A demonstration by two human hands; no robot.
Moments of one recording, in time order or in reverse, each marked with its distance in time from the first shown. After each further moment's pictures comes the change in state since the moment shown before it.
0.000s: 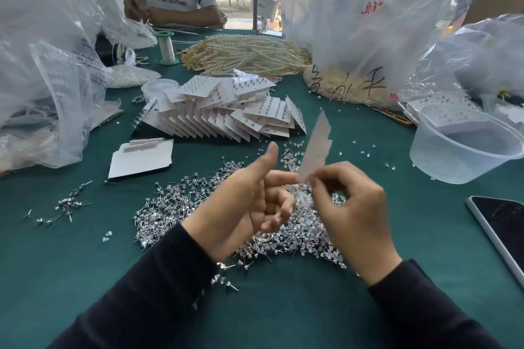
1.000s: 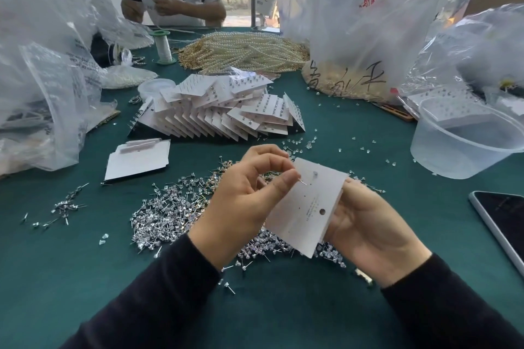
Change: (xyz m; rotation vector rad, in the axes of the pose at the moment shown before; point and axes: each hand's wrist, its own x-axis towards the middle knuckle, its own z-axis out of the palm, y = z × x) left_hand 0.003 -0.008 0.010 0.324 0.188 0.457; right_hand 0.005 -0.006 -0.019 1.220 -0.366 0.935
